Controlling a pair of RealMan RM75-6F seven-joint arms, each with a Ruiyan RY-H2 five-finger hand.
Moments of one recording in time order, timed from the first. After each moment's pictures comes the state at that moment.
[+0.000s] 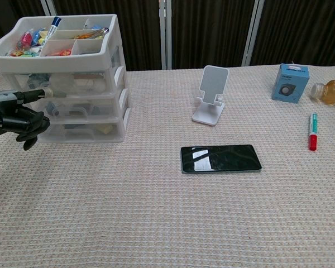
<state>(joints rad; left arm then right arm) -0.46 -1.36 -0.19 -1.65 1.21 0.87 -0.56 0.07 -1.16 0.07 -1.63 -1.46 1.47 -0.09</state>
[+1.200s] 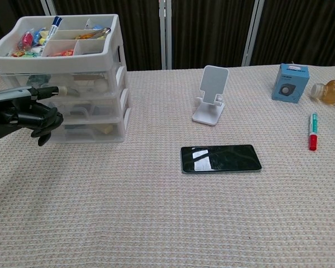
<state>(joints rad) -0.49 -1.40 -0.20 -1.63 1.23 0.88 -0.57 0.07 -1.16 0.06 -1.64 -1.46 1.45 -0.11</state>
